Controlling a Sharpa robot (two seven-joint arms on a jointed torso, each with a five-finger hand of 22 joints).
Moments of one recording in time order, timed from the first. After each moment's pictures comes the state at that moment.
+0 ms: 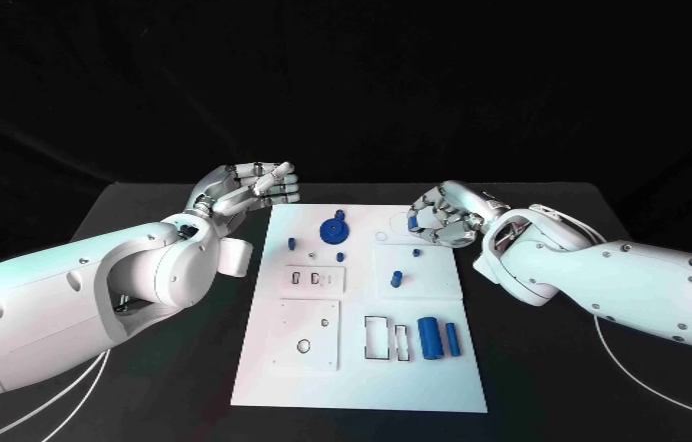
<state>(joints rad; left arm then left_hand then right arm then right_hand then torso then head) 1.22 -0.92 -0.03 1.64 -0.01 -0.38 0.39 1.52 0.02 -0.16 0.27 0.27 0.82 0.21 0.24 0.15 0.95 0.20 0.09 0.07 0.82 0.18 0.22 0.14 0.16 0.71 0.28 0.27 0.11 1.25 -0.89 -0.14 1.56 -1.22 -0.51 -0.09 1.33 -0.18 0.52 0.09 0.16 1.05 0.10 0.17 0.48 1.47 0.03 1.47 1.31 1.47 -0.04 1.57 1.31 0.08 1.43 0.07 1.35 1.31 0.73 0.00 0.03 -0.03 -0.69</state>
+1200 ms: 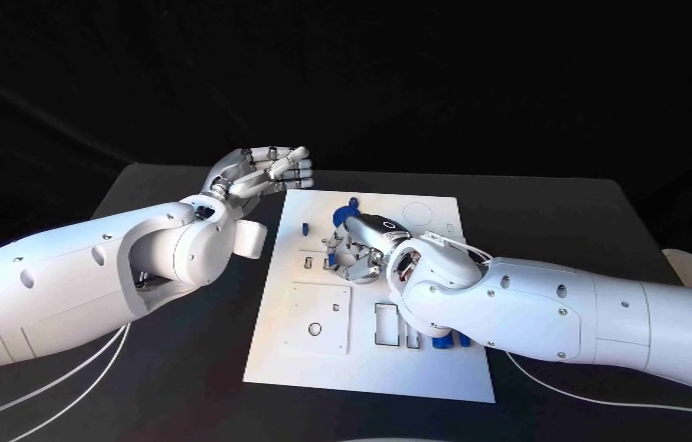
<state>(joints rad) 1.22 -0.91 -0.03 1.62 -0.01 -0.38 0.38 1.53 0.03 -0.17 0.26 0.27 0.82 0.21 0.24 0.15 0.95 0.20 0.08 0.07 0.82 0.18 0.22 0.14 0.16 0.71 0.28 0.27 0.11 1.16 -0.54 -0.15 1.54 -1.45 -0.45 -0.36 1.31 -0.18 0.53 0.10 0.16 1.05 0.10 0.17 0.48 1.46 0.02 1.47 1.31 1.47 -0.04 1.57 1.31 0.08 1.43 0.07 1.35 1.31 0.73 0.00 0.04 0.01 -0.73</state>
